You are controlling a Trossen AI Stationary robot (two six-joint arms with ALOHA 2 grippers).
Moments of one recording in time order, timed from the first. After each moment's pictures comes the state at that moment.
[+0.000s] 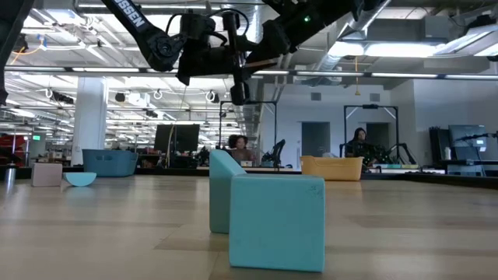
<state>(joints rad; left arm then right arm) 0.54 1.76 1.04 0.72 0.81 -1.01 -0.12 1.56 1.18 0.06 0.35 -0.36</state>
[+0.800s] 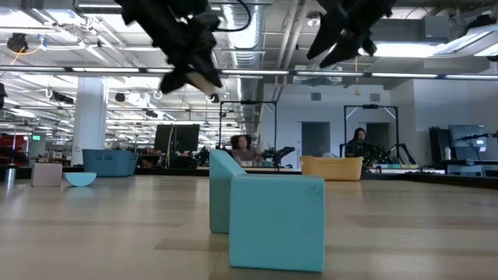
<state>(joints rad) 0.30 1.37 1.04 -0.46 0.11 -0.52 -0.05 1.21 1.02 -0.45 0.53 0.47</state>
